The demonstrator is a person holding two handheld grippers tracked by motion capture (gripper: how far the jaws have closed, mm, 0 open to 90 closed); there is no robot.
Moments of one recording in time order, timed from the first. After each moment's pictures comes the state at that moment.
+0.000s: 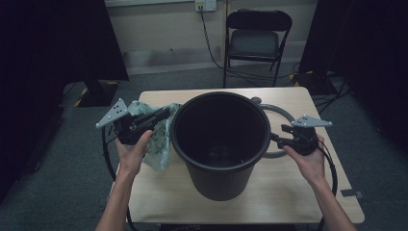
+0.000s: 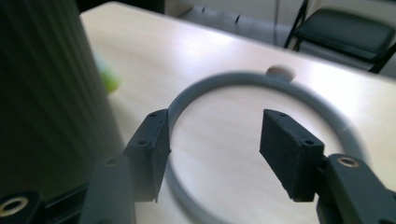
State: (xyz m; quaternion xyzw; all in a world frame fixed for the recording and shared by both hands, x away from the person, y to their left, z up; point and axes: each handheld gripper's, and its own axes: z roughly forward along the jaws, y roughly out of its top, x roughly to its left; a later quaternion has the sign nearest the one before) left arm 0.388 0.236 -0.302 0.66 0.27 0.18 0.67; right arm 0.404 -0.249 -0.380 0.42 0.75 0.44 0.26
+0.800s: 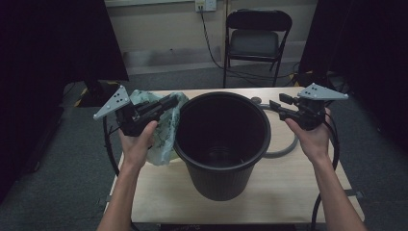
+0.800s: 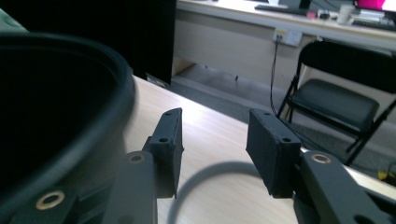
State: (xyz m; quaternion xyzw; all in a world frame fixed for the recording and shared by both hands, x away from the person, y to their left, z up) left arm 0.383 0.210 -0.260 0.65 0.23 0.18 0.70; right arm 0.409 -0.228 -0.285 0.37 0.72 0.50 0.30
